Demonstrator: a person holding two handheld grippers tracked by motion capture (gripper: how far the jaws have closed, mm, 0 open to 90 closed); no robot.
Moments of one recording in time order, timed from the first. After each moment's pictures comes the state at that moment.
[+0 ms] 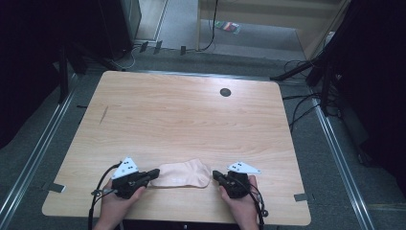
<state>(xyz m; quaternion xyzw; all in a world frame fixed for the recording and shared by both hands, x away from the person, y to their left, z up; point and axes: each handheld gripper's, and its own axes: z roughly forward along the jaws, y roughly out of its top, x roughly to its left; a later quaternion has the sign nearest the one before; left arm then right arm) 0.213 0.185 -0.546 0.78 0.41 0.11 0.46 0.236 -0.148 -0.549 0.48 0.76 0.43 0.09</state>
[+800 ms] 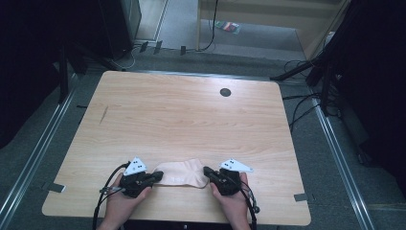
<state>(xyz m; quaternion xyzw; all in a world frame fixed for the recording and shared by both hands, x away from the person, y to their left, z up) 0.221 0.179 -0.555 0.78 0.44 0.09 0.43 0.245 -0.126 -0.553 0.48 0.74 0.46 0.09</state>
